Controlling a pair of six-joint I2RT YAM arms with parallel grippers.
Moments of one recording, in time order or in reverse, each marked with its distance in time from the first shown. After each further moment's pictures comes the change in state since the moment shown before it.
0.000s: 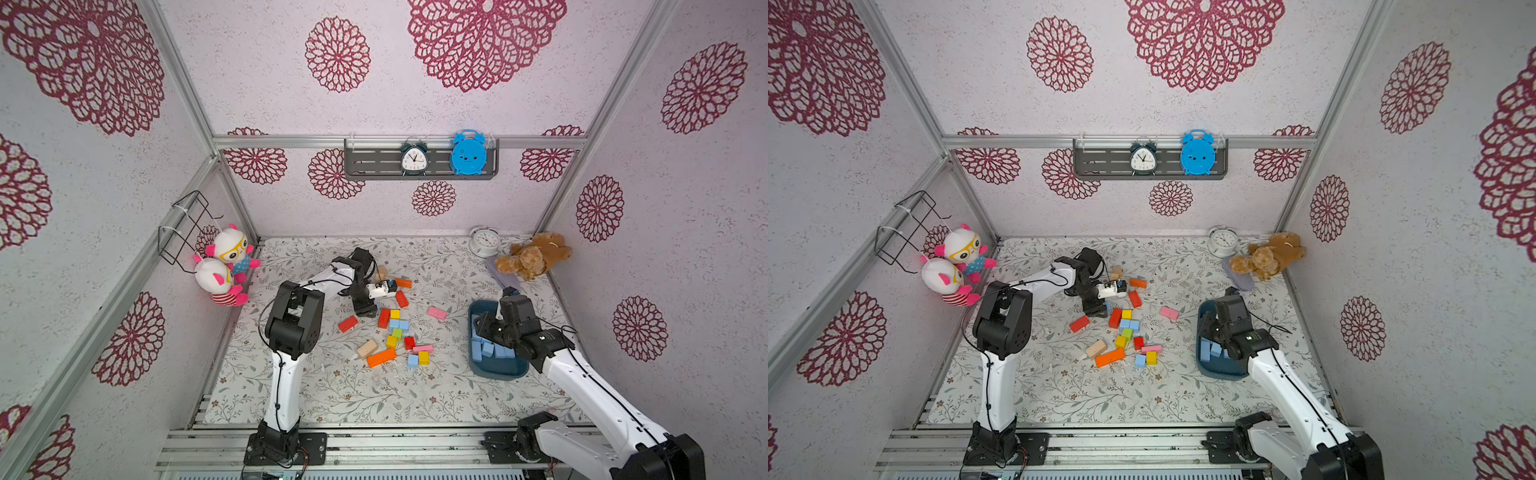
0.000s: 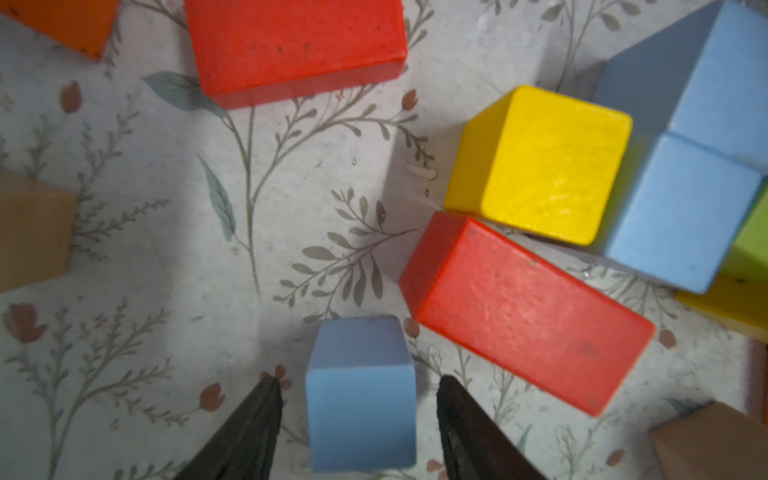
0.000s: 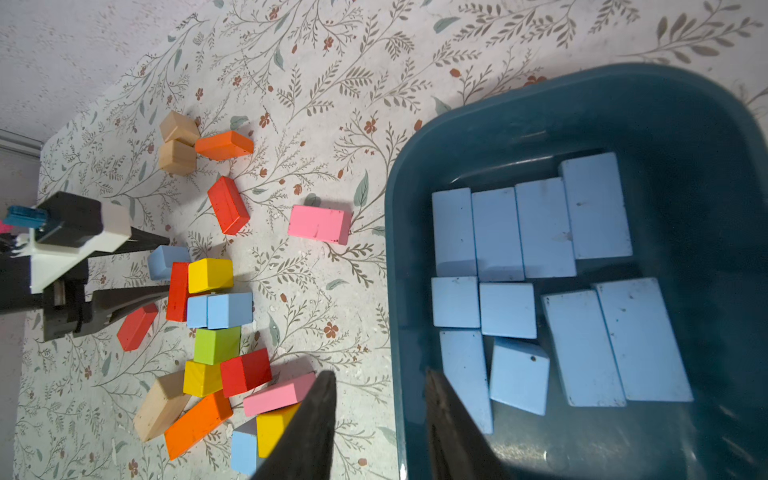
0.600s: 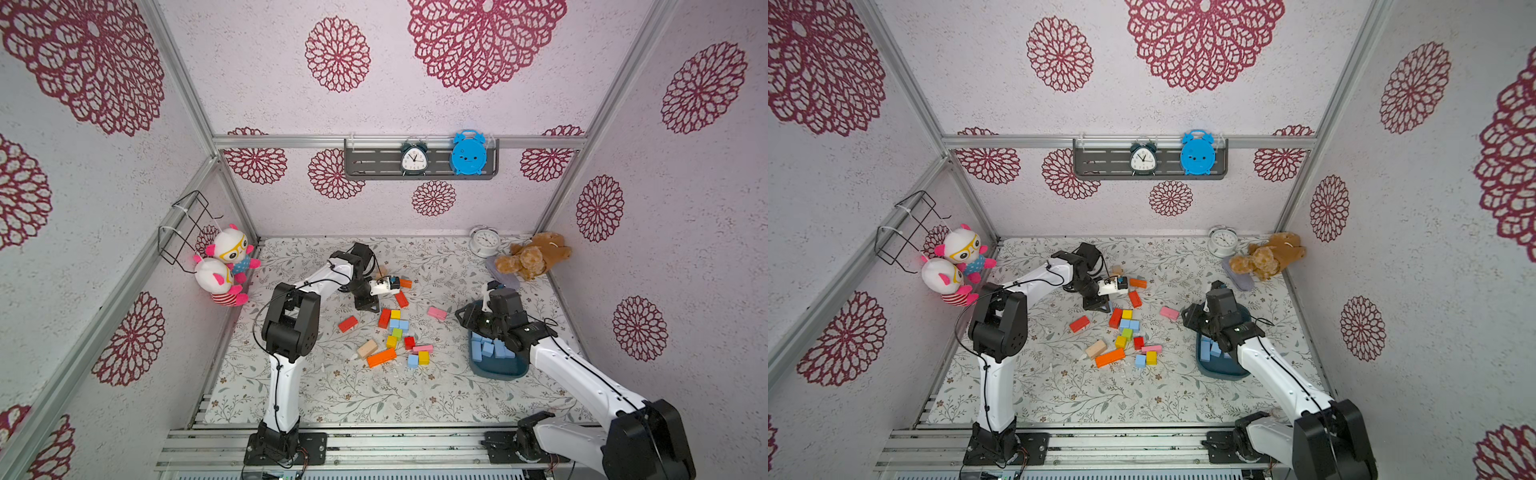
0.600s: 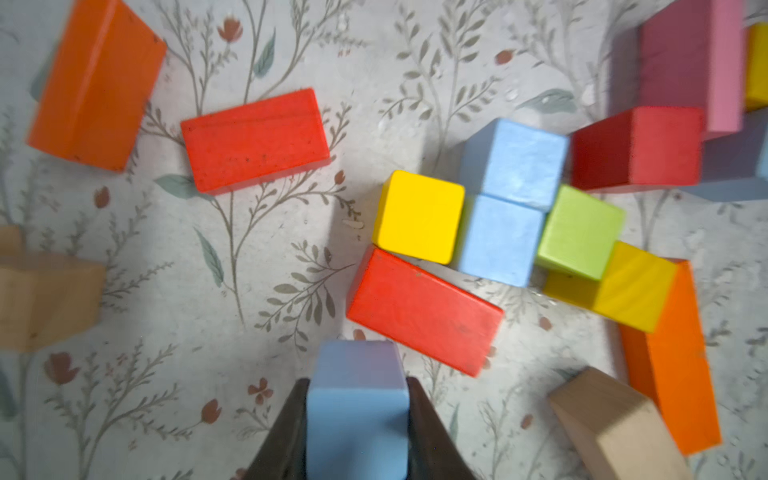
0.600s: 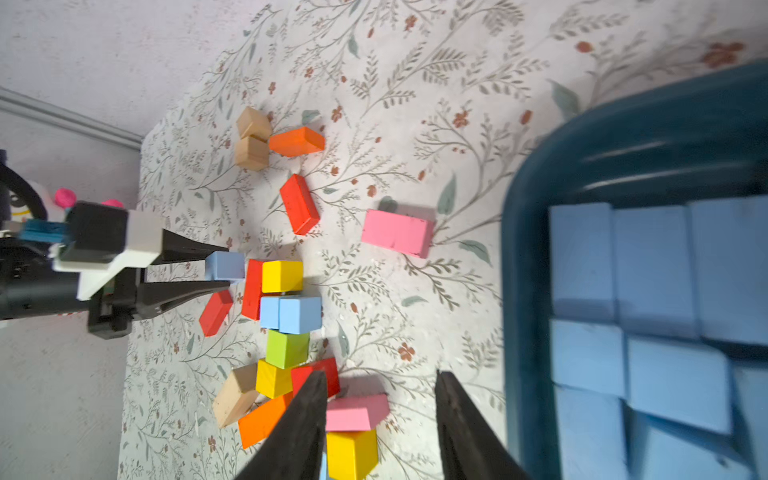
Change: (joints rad) left arm -0.003 -0.090 0.033 -0.116 0.146 0.106; right arm 0.033 0.184 0.007 0.277 -0.198 0.083
